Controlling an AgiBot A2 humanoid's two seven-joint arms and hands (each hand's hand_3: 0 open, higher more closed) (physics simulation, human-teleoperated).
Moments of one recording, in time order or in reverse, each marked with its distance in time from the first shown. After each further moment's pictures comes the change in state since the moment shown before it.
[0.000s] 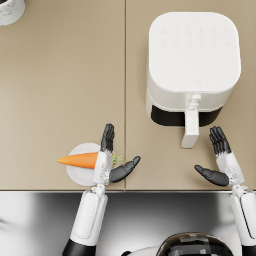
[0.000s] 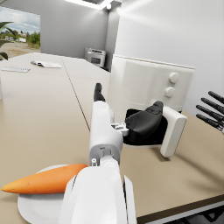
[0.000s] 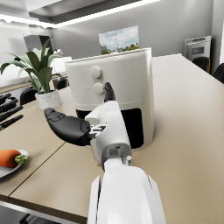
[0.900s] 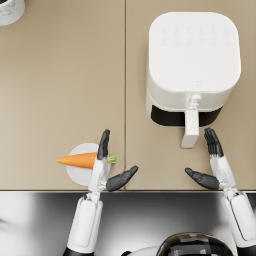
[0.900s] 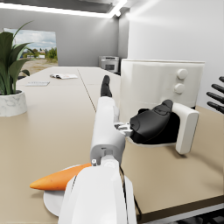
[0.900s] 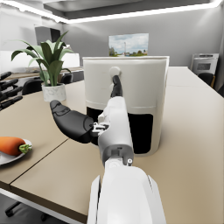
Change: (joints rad) left arm -0.092 -0.010 -0.086 -0.095 0.133 -0.094 -0.094; right arm 0.007 -0.033 0.078 0.039 0.165 -0.093 0.094
